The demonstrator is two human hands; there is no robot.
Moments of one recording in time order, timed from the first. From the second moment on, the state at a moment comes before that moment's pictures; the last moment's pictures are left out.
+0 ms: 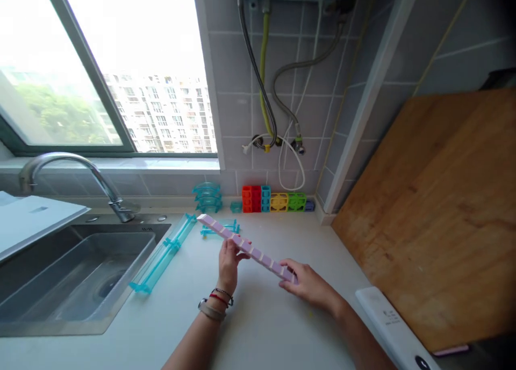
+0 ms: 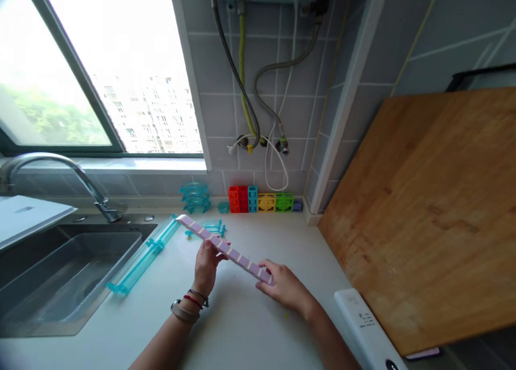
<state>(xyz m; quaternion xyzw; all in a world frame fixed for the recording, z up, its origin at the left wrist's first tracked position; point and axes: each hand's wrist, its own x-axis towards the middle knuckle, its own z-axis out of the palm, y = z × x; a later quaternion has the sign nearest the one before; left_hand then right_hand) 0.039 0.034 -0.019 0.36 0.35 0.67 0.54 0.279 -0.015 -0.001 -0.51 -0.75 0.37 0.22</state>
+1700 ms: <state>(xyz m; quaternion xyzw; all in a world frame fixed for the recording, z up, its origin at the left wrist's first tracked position) 0.061 0.041 -0.047 0.38 0.44 0.59 0.56 0.365 0.227 -0.006 -0.67 -0.73 -0.02 0.14</state>
